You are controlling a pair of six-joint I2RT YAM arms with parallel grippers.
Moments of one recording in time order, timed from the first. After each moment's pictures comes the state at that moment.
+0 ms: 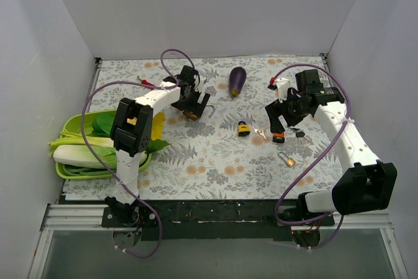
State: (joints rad) left arm -0.45 2.13 1.65 -0.63 0.04 0.01; right arm 0.18 1.35 1.24 -1.00 -0.33 -0.42
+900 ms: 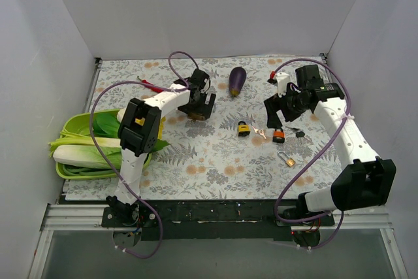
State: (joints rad) left arm -0.53 2.18 1.69 -0.63 -0.08 -0.17; right arm 0.18 1.38 1.30 -0.99 -0.38 -0.38
